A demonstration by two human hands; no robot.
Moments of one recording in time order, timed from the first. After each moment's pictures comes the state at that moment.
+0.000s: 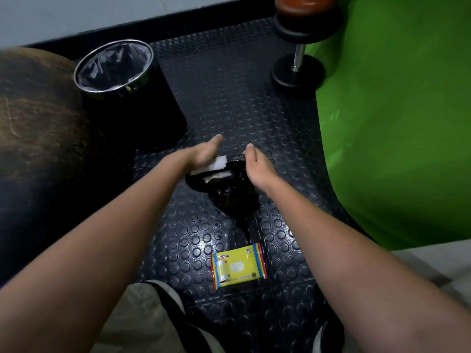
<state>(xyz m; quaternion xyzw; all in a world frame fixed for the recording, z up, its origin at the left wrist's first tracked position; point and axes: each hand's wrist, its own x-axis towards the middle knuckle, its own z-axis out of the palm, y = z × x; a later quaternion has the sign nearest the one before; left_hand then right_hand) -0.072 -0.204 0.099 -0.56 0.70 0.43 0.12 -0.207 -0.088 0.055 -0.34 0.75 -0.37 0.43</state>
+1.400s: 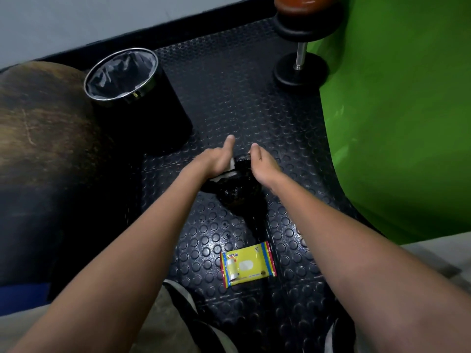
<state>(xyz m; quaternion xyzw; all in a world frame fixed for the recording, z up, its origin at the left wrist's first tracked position) -0.088 -0.161 0.125 -0.58 0.74 0.31 0.13 -0.206 -0.095 0.052 -0.34 0.76 -0.36 0.43</state>
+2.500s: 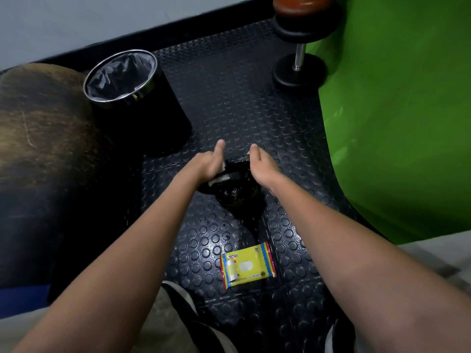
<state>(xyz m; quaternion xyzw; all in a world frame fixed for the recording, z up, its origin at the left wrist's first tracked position) -0.072 -0.156 0.125 -0.60 0.73 0.31 0.11 -0.204 -0.090 0.061 -0.33 0.75 -0.37 0.43</state>
